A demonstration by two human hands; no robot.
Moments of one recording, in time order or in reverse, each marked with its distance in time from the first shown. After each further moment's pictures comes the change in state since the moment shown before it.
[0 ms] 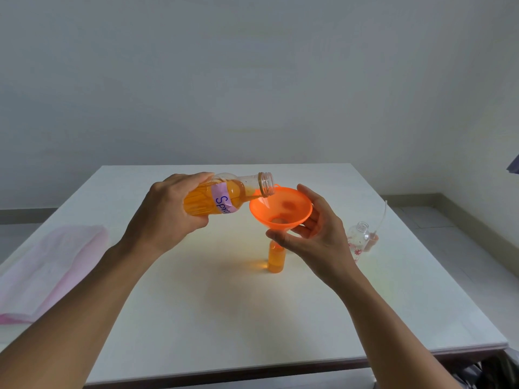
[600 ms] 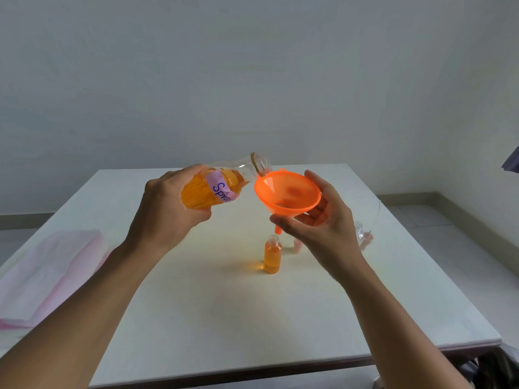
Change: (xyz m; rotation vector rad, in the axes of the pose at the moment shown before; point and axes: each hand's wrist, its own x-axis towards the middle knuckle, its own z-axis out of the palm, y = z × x) left_hand 0.006 0.023 -0.002 -0.059 0.074 -0.096; right_hand 0.005 -0.024 -0.014 0.087 0.095 -0.038
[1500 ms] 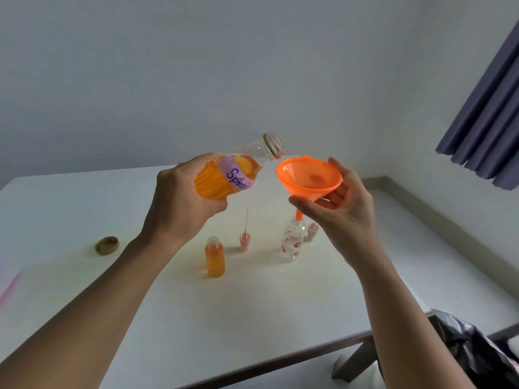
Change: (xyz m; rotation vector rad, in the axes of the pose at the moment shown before) left_hand 0.026 0.087 0.084 -0.146 -0.048 0.073; right_hand 0.009 0.013 -0.112 -0.085 0.261 0.056
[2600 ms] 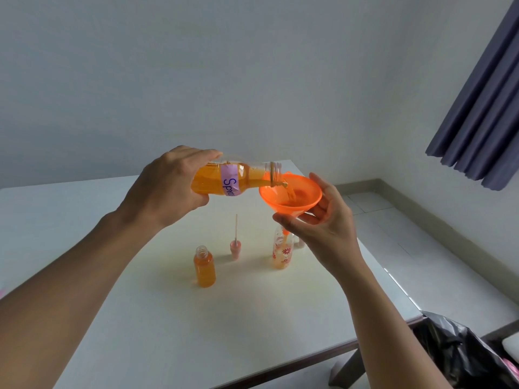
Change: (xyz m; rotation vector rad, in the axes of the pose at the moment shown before) left_hand 0.040 0.002 -0.011 0.307 -0.135 0.252; right_hand -0.006 0.012 0.002 -0.068 -0.057 0.007
